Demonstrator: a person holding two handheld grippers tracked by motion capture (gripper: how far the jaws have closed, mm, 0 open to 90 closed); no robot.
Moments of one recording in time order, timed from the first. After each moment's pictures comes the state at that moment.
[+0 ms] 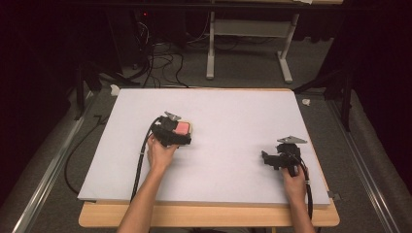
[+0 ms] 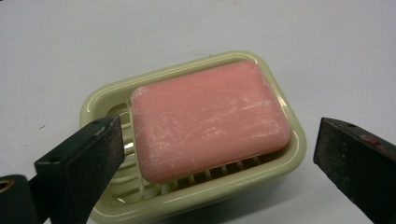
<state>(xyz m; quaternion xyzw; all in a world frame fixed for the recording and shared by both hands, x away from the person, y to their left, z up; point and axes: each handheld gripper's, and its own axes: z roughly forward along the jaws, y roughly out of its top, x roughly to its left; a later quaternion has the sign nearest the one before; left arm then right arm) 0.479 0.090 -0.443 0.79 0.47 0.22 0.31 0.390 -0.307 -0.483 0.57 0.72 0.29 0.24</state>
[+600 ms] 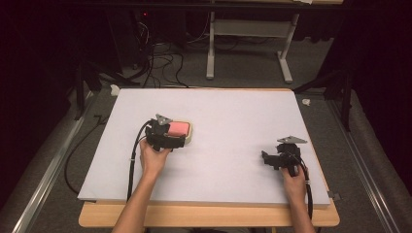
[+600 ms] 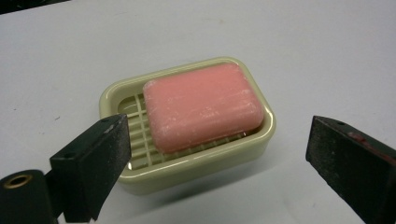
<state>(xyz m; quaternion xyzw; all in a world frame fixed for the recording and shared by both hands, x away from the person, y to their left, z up) 0.452 0.114 -0.429 0.78 0.46 0.21 0.36 0.390 -0.307 -0.483 0.57 0.72 0.29 0.24</state>
